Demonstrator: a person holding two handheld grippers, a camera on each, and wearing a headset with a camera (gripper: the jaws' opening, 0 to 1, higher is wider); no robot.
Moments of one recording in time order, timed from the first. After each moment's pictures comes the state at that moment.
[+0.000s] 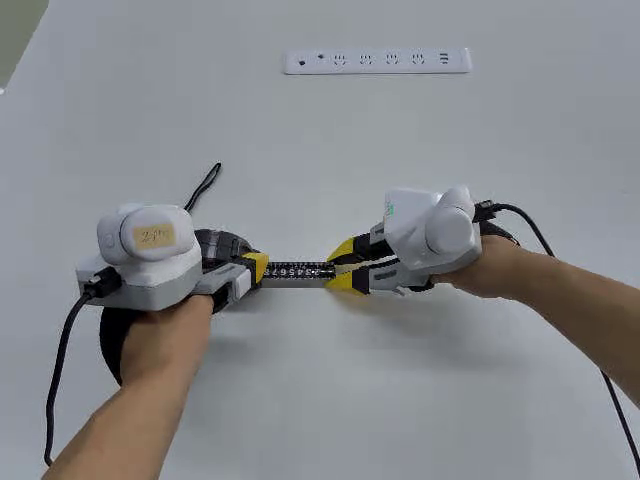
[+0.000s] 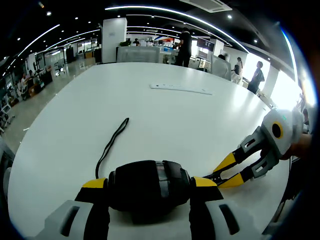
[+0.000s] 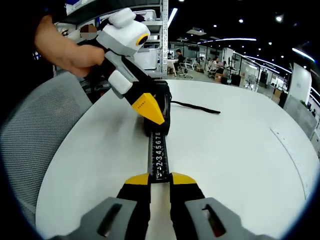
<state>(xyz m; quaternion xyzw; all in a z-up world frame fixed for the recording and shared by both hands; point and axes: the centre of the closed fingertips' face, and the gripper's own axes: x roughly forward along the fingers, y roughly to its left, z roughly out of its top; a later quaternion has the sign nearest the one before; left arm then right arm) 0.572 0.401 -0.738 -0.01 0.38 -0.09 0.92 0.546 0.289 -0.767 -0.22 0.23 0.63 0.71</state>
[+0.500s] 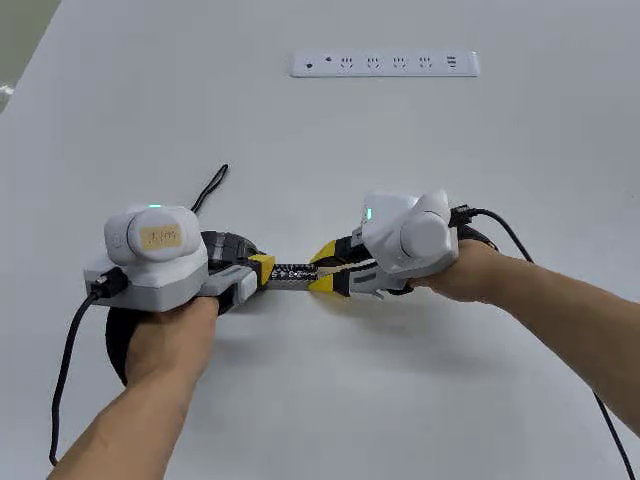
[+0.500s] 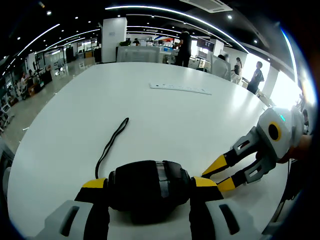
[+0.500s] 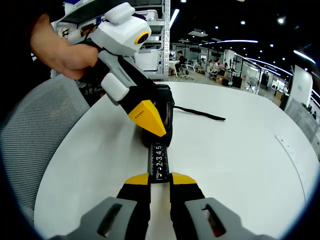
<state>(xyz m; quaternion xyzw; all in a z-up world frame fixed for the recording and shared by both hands) 0.572 0.401 -0.738 -0.01 0.38 -0.09 0.92 0.547 0.310 -0.767 -0.22 0.22 0.63 0.71</state>
